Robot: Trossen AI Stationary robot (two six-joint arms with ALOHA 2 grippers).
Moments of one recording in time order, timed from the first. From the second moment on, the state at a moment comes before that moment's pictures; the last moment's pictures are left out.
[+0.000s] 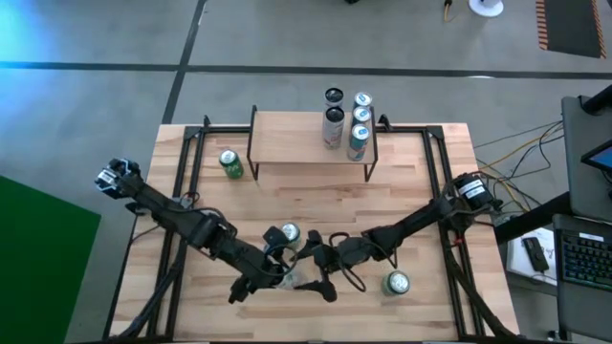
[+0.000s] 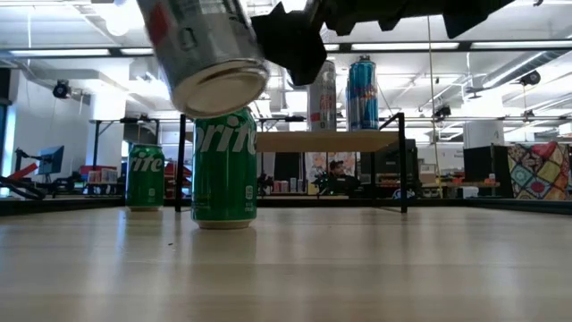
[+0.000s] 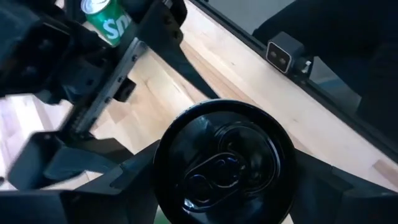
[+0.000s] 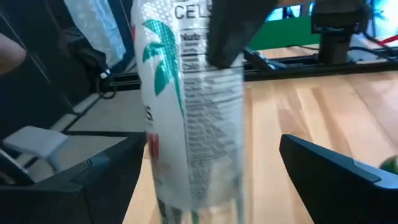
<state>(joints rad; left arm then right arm) -0.52 1.49 1.27 -0.56 -0.09 0.26 0.37 1.88 1.05 0.64 0.08 0.23</state>
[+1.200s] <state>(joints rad) -0.42 1.44 1.29 -0.57 -0.23 0.20 0.35 1.84 0.94 0.70 0.37 0.19</state>
